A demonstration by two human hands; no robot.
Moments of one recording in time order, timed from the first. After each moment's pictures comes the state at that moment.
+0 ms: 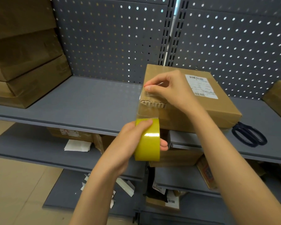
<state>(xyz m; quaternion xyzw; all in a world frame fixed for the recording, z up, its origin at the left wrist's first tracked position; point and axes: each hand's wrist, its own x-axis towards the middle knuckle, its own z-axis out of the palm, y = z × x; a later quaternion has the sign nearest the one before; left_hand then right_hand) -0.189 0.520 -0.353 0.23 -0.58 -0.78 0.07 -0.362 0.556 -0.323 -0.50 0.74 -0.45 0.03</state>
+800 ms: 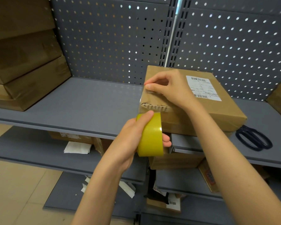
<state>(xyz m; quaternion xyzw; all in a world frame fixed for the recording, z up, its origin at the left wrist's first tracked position) -0.205 0.515 -0.348 0.23 -0.55 -0.80 0.09 -0.381 0.541 -0.328 -0.50 0.73 -0.46 0.05</state>
